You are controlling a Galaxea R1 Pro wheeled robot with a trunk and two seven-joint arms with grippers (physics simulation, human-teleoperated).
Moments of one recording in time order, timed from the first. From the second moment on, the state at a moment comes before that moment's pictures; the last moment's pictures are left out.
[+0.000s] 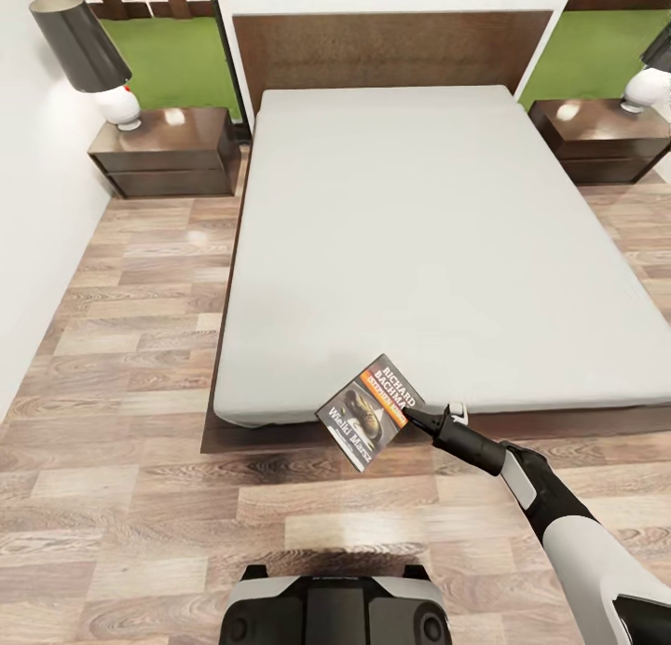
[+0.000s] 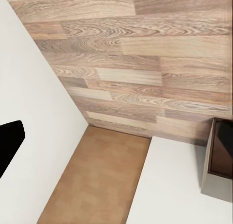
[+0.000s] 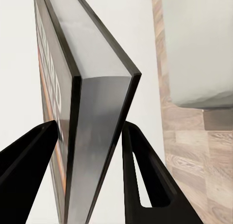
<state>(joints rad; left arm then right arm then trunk) -0.04 0.27 -0.72 0.01 0.77 -0.17 0.15 -0.77 -0.14 -0.16 -0.53 -0.40 0.56 1.30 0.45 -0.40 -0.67</state>
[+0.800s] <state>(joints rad) 0.02 0.22 -0.72 0.01 0.78 -0.21 0.14 -0.77 -0.14 -0.16 -0.52 -0.39 0.56 1.30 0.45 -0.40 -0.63</state>
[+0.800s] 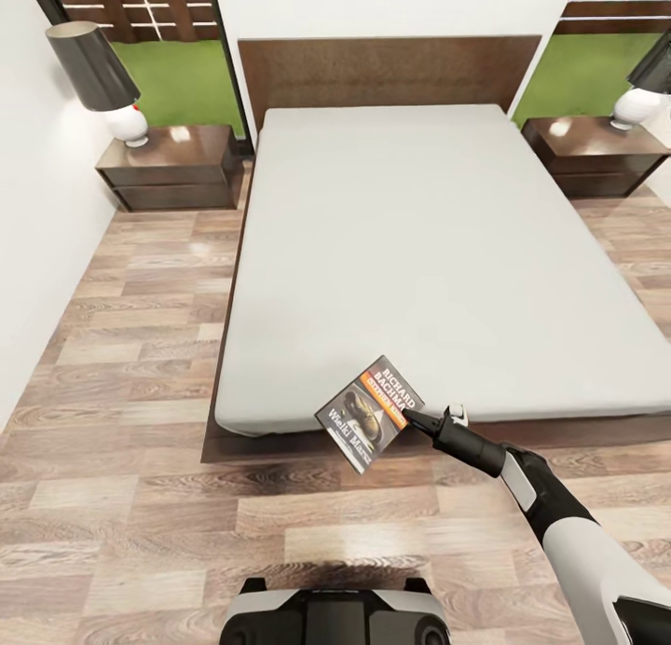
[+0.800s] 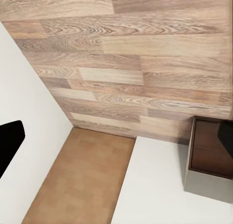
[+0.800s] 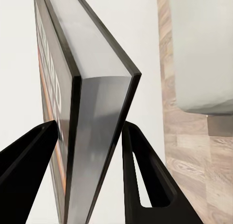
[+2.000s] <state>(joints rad) 0.02 0.22 -0.72 0.01 0.77 -0.21 0.15 -0.76 -0.14 -0.16 -0.52 -0.40 0.49 1.30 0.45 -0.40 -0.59</state>
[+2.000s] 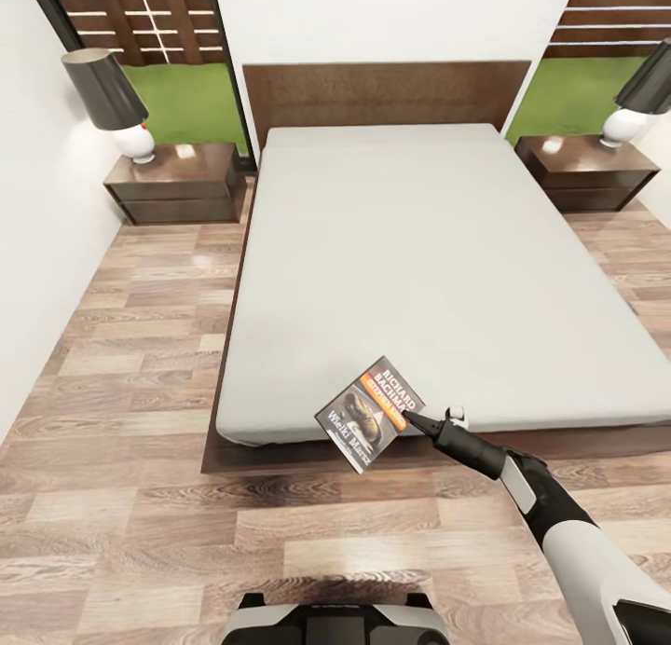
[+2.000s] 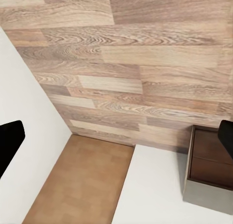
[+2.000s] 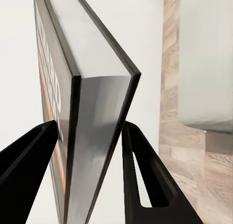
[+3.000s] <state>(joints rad) 0.02 0.22 -0.72 0.01 0.77 -0.21 0.15 -0.76 -0.12 -0.16 -0.52 -0.40 0.48 1.30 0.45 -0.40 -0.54</state>
